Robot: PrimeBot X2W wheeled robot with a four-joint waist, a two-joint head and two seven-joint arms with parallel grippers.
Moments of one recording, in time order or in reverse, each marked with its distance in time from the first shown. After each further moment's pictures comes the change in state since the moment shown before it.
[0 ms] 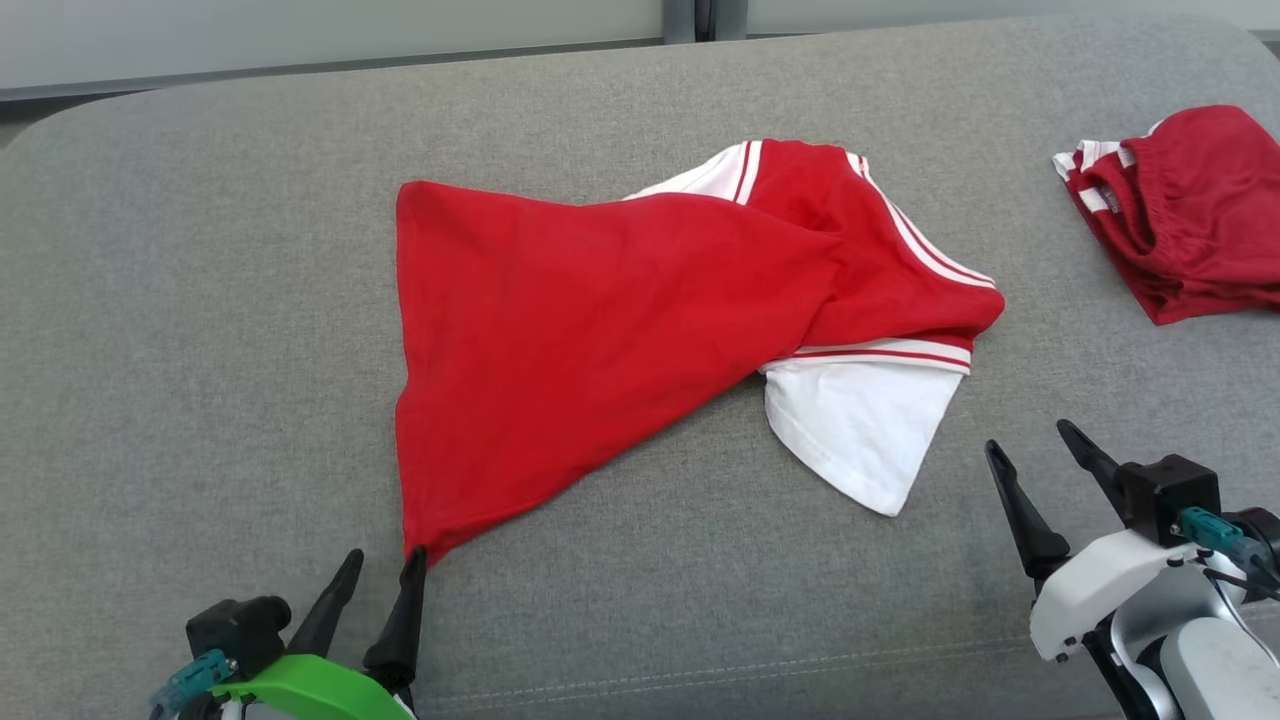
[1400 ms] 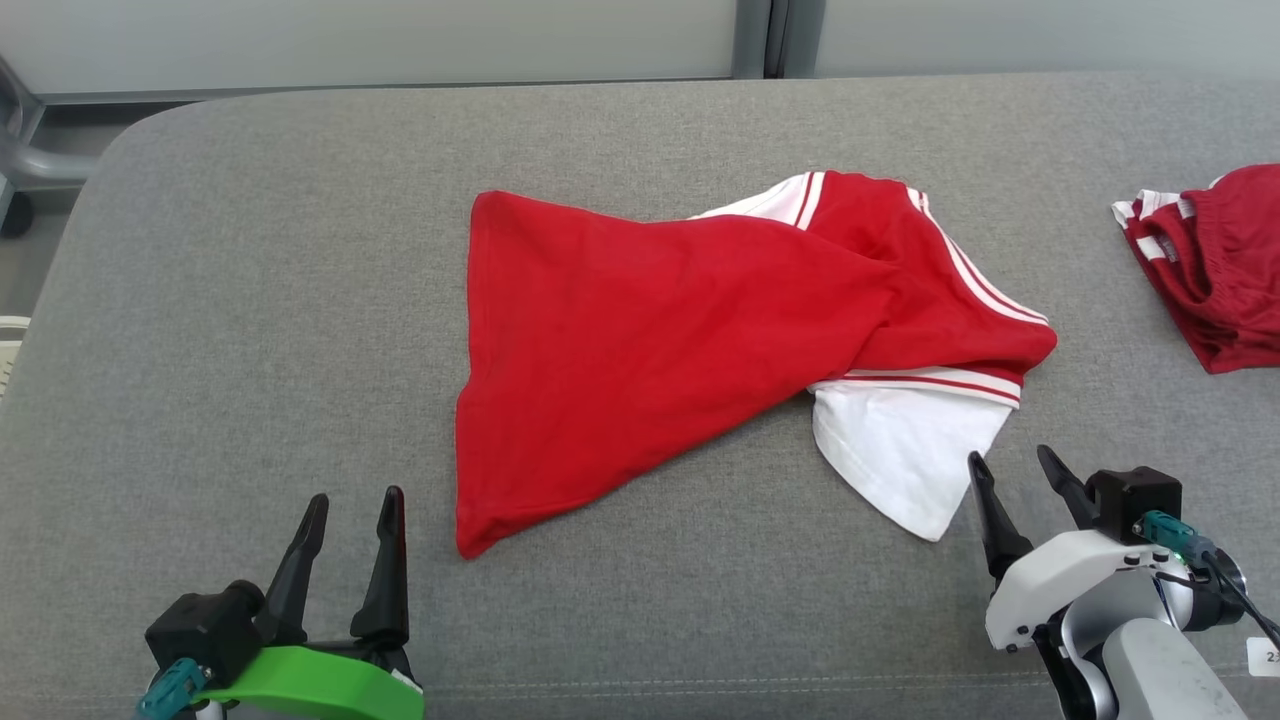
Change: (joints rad) left arm 0.103 0.004 0.084 -0.359 0.107 0.196 -0.012; right arm -0.076 0.174 -0.110 0.241 -0.036 0.000 -0.054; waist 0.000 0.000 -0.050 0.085
